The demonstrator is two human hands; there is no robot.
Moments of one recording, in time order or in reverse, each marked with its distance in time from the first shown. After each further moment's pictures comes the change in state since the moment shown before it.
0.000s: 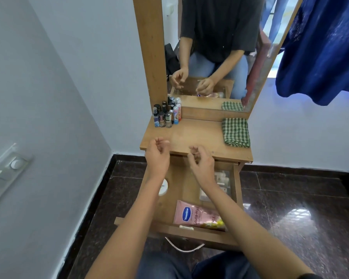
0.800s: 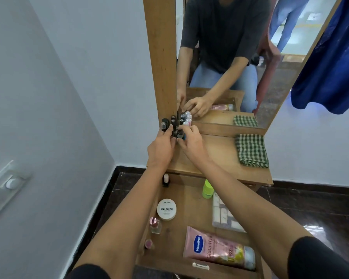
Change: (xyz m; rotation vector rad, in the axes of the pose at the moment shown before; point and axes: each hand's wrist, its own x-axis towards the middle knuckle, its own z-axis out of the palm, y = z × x) left_hand 0.106 0.002 0.014 0.742 -0.173 0.329; right_hand 0.127 -0.015 0.066 -0.229 -0.190 -0.192
